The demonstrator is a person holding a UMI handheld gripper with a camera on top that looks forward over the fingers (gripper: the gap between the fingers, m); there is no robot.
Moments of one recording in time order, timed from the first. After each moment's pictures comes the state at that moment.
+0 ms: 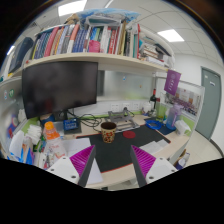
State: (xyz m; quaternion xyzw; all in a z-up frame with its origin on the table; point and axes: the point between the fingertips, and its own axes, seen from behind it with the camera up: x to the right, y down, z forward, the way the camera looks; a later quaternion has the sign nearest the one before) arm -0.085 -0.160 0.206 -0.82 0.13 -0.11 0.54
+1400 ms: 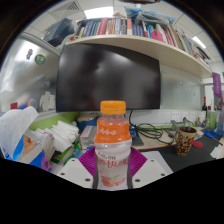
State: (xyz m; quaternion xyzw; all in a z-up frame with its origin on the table) arm -0.311 0.049 0.097 -0.76 -0.02 0.02 0.65
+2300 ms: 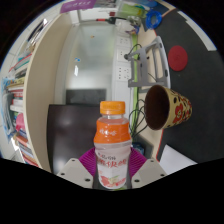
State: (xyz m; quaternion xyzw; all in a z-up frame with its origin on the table) arm -0.125 0.139 0.188 -0.58 0.50 0.49 0.43
